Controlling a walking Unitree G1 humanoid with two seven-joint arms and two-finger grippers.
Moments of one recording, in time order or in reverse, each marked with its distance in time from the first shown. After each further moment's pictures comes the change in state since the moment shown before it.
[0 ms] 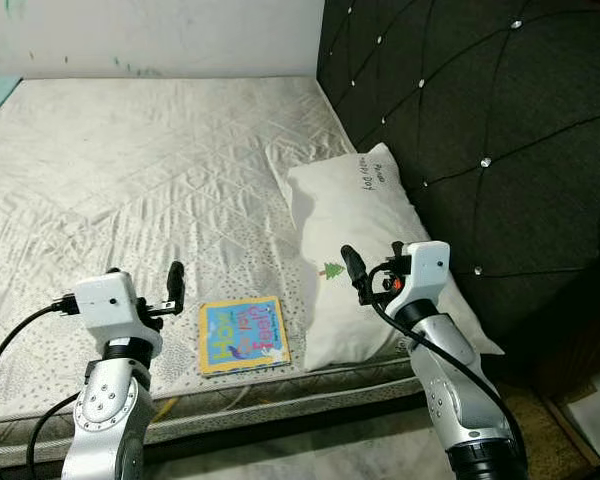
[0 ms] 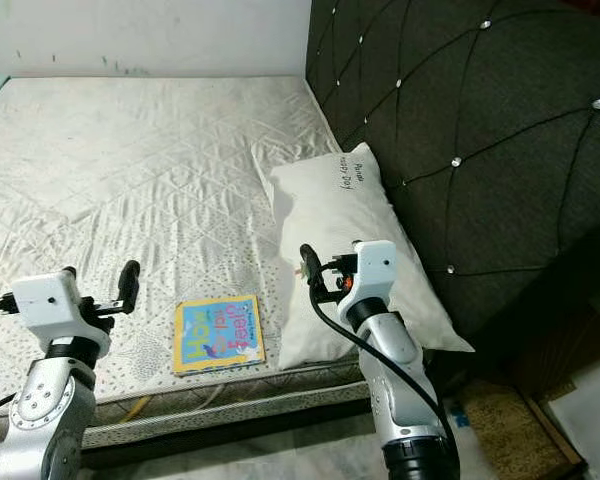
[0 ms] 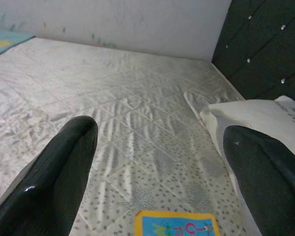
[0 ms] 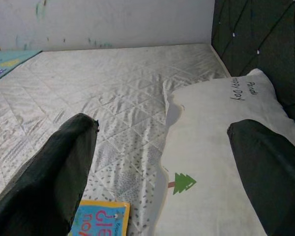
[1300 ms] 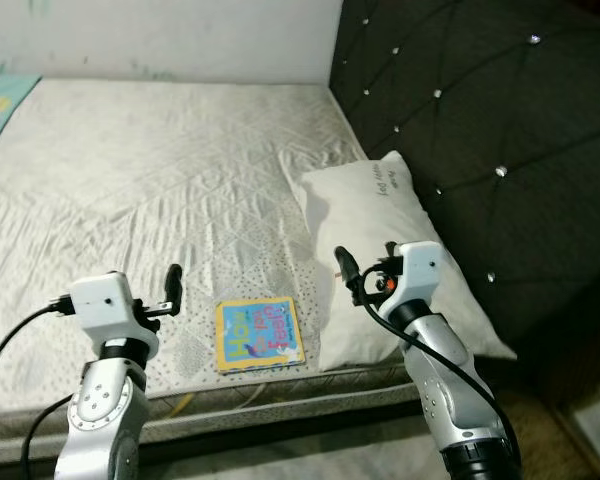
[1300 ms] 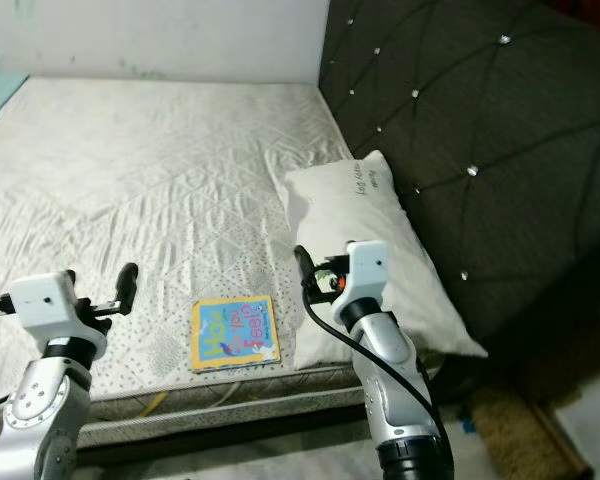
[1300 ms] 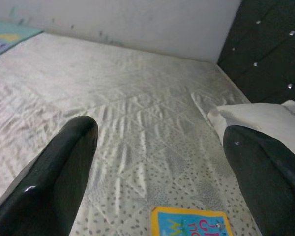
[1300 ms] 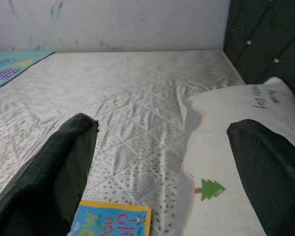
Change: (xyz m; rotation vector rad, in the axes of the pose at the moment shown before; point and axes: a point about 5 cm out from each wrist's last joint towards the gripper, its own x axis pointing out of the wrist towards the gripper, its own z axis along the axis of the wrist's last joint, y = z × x) left arm 0.001 0.001 -0.001 -0.023 0.022 -0.010; right arm 0.002 0.005 0.000 -0.009 0.002 0.010
